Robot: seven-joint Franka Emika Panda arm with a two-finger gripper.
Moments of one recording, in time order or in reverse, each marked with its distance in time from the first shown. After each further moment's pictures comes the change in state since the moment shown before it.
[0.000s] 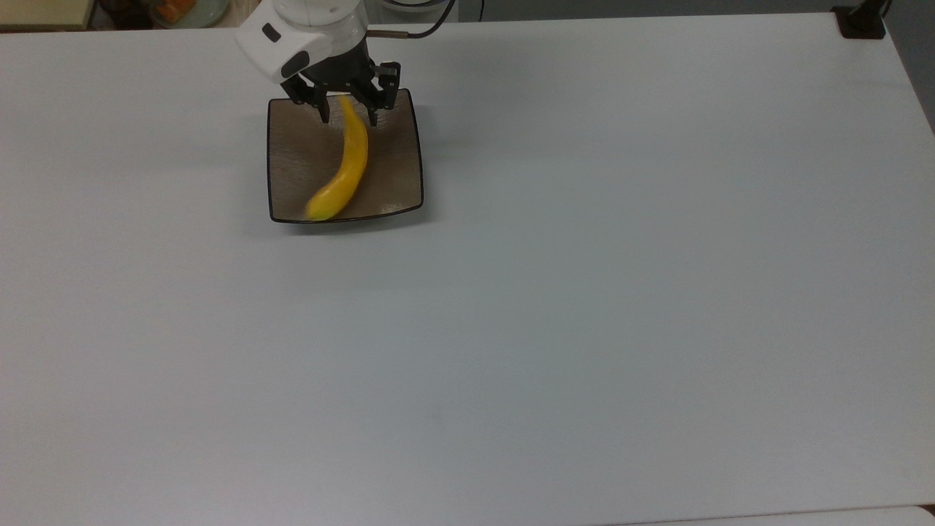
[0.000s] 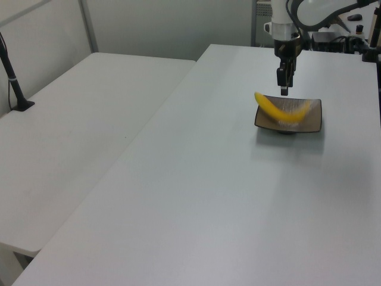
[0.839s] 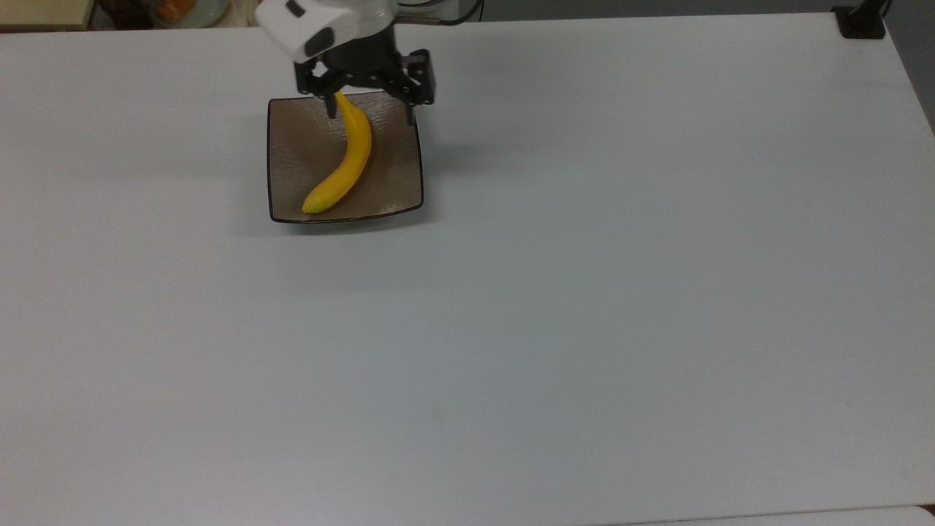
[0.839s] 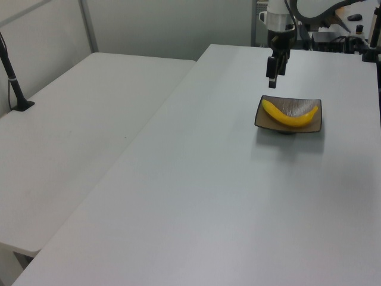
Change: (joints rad) arm 0.056 -0.004 0.016 0.078 0.004 0.019 0.103
